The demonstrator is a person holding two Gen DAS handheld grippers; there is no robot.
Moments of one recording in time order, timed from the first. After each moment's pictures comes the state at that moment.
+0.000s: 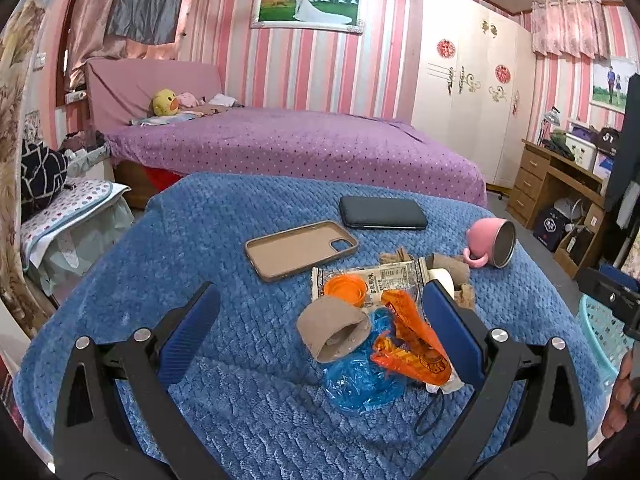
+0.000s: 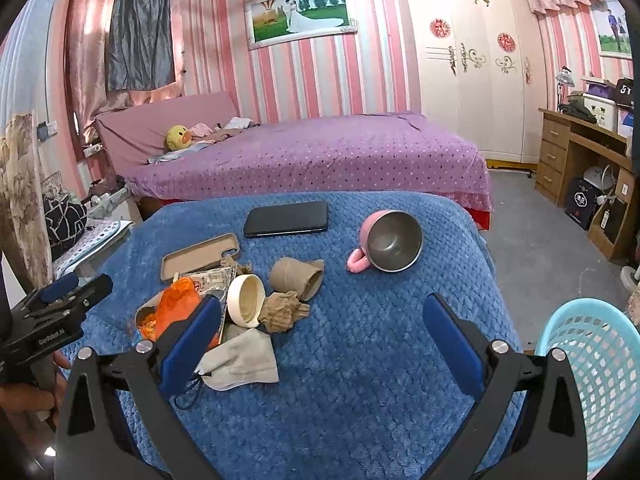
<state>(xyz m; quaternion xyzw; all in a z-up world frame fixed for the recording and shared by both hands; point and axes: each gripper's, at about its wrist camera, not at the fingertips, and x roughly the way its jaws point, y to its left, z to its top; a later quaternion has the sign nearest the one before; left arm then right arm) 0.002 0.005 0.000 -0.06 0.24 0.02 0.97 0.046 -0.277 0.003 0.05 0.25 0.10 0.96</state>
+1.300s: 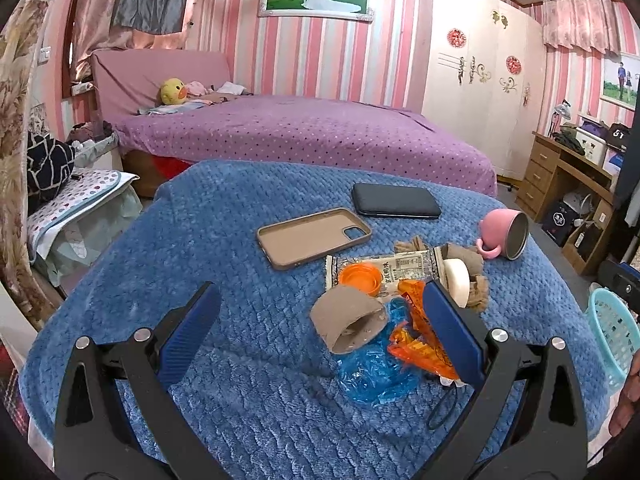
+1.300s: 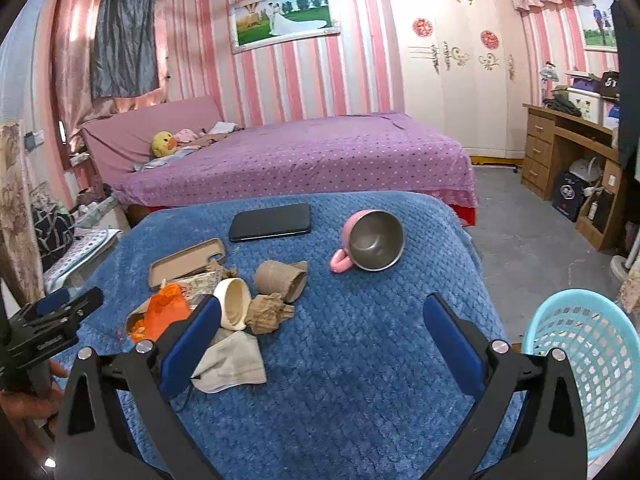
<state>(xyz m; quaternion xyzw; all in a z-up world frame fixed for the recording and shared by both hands) 0.007 0.007 -0.004 -0.05 0.26 0.03 0.96 0.043 -0.284 0.009 0.05 0.25 0.05 0.97</state>
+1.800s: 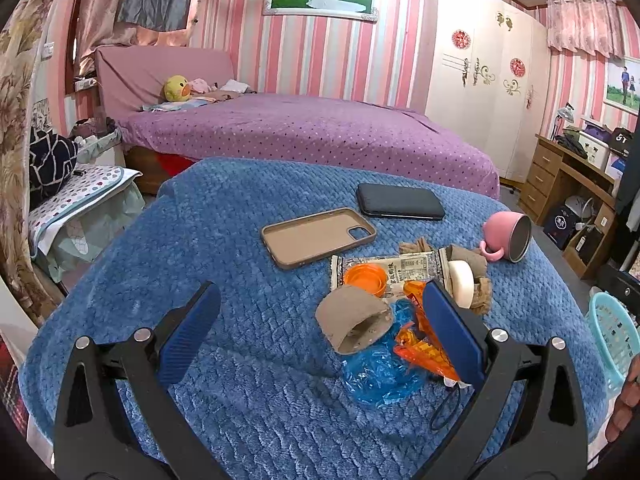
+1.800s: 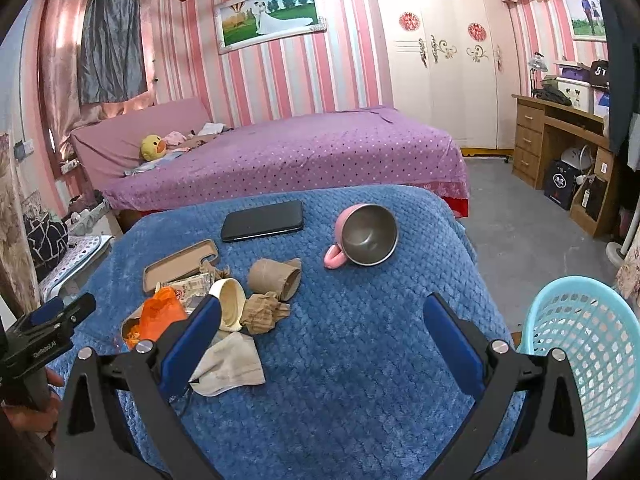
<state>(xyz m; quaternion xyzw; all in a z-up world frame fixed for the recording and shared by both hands) 0.009 0.011 -0.004 -0.06 0.27 0.04 0.96 0.043 -0.283 0.008 0.07 0.25 0.06 0.96</state>
